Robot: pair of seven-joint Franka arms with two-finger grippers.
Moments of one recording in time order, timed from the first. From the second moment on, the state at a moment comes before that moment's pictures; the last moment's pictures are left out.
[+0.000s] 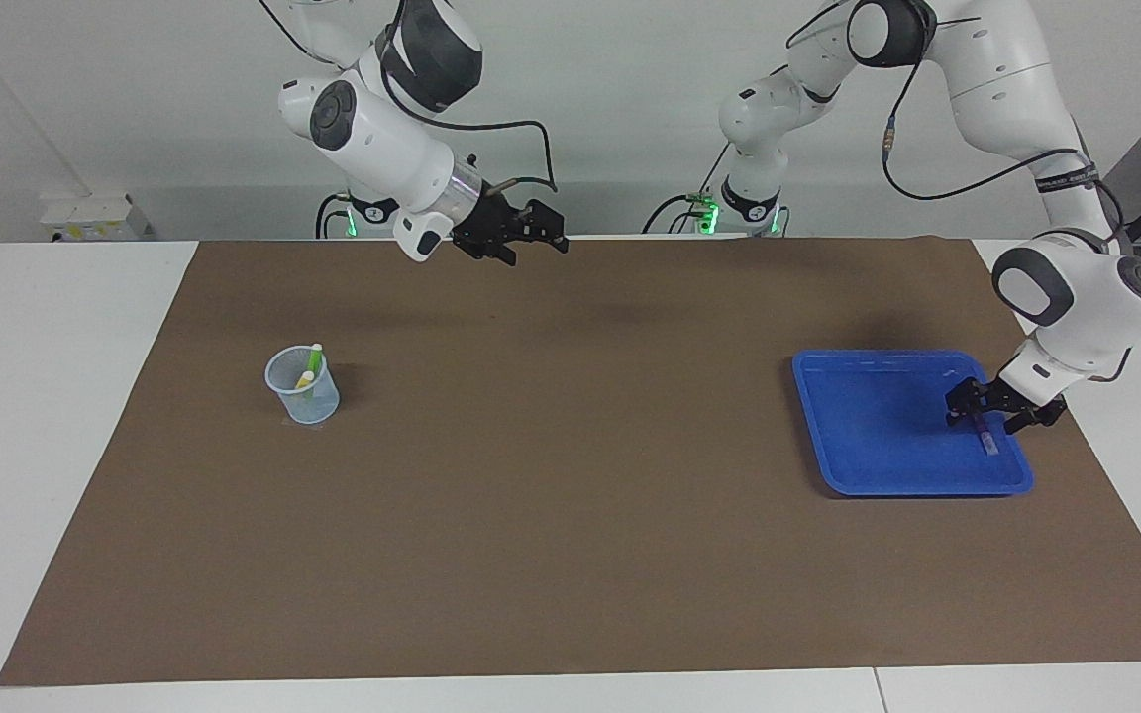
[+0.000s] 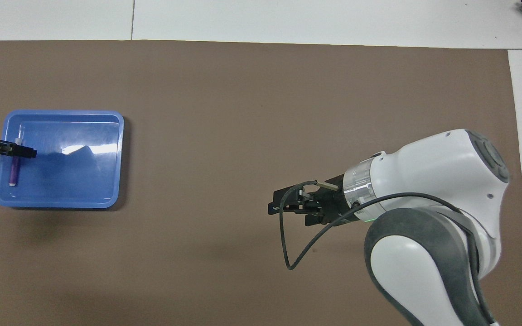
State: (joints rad) left arm 0.41 0.42 -0.10 -1.81 -0.04 2.26 0.59; right arm 0.21 -0.08 0.18 -2.01 0.72 1.89 0.35
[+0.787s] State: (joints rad) left arm 0.39 0.42 -0.10 -1.81 -0.05 2.23 0.52; right arm 0.22 -0.08 0.18 -2.01 0.72 1.89 0.35
